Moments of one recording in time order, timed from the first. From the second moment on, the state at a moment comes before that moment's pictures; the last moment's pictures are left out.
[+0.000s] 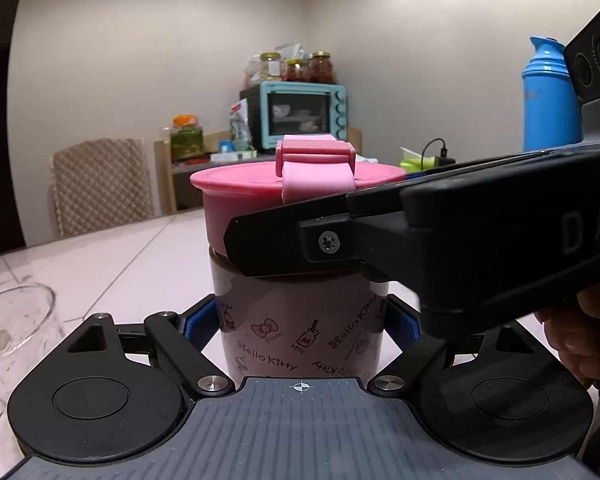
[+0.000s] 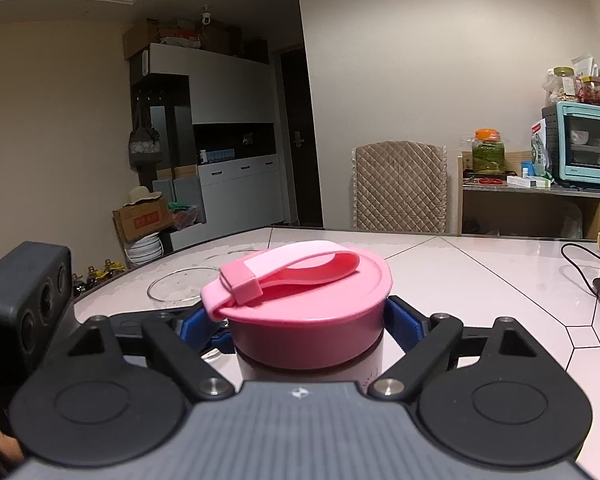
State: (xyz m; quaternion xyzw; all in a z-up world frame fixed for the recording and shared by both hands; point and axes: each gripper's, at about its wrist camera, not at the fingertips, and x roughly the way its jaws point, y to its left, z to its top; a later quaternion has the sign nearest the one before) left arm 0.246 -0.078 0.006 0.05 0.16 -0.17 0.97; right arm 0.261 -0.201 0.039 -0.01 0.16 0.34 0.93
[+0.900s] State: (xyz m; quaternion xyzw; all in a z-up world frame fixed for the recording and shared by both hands) left arm 0.250 -0.080 0.003 0.04 0.17 -0.19 0.97; right arm 0.316 -0.234 0.046 -0.07 0.15 0.56 0.81
